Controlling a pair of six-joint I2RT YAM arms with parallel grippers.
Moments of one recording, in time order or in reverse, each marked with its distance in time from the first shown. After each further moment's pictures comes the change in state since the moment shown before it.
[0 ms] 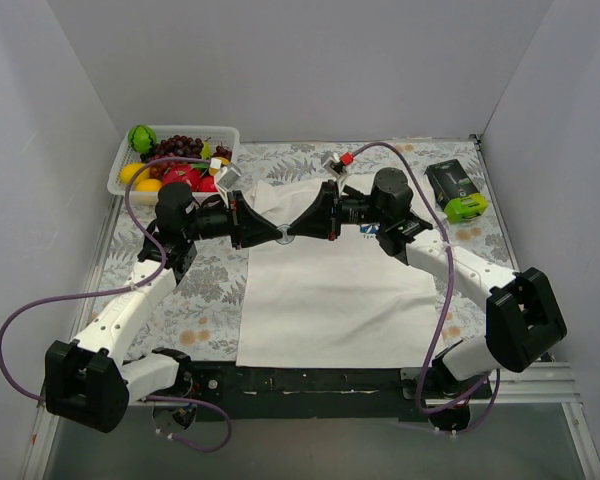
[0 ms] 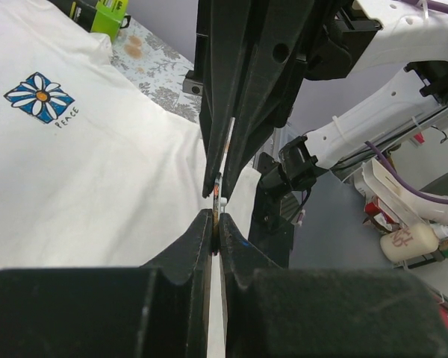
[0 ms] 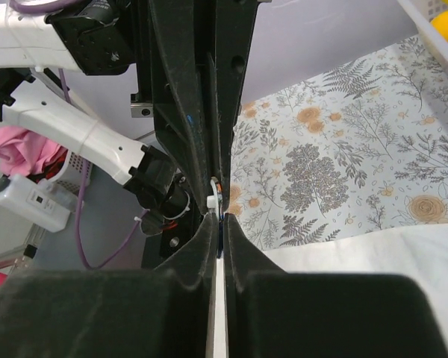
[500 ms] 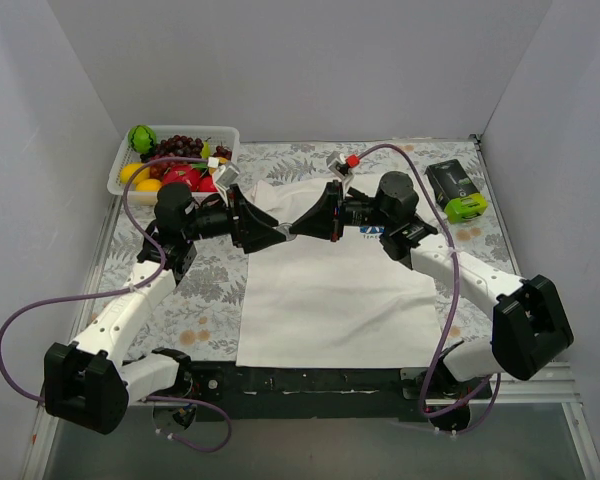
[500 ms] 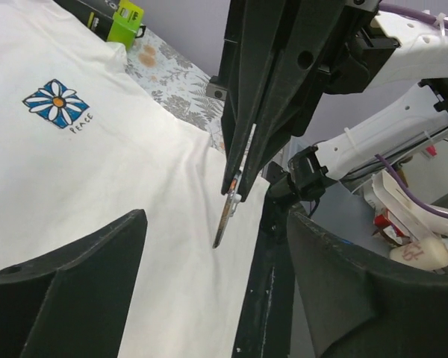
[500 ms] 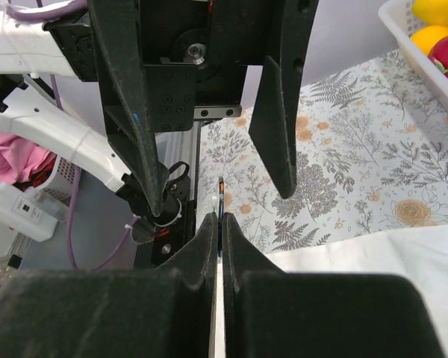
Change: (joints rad) left arm 0.001 -0.006 0.000 0.000 -0.042 0.000; right arm 0.003 -0.035 -0.027 0.009 0.041 -0.008
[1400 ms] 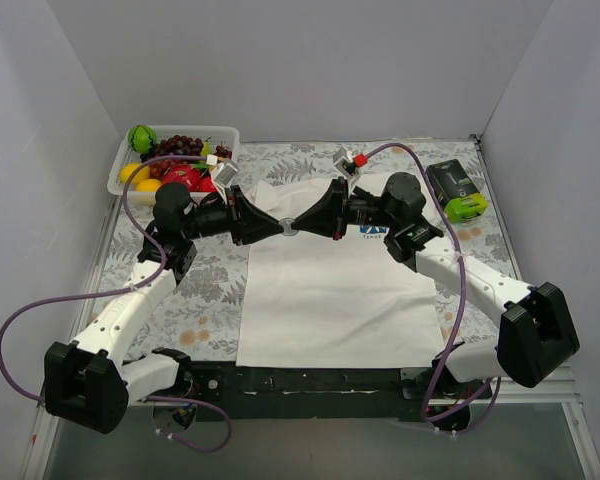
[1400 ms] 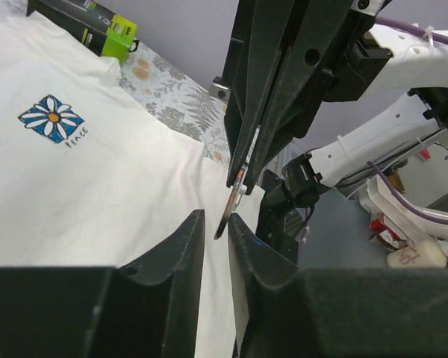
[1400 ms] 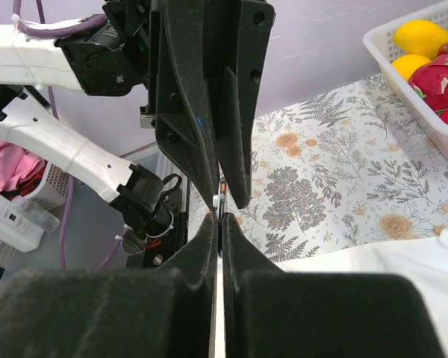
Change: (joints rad) left arm 0.000 -0.002 0.000 0.068 -0.010 -0.044; right arm -0.002 -0.050 -0.011 0.022 0.035 -0.006
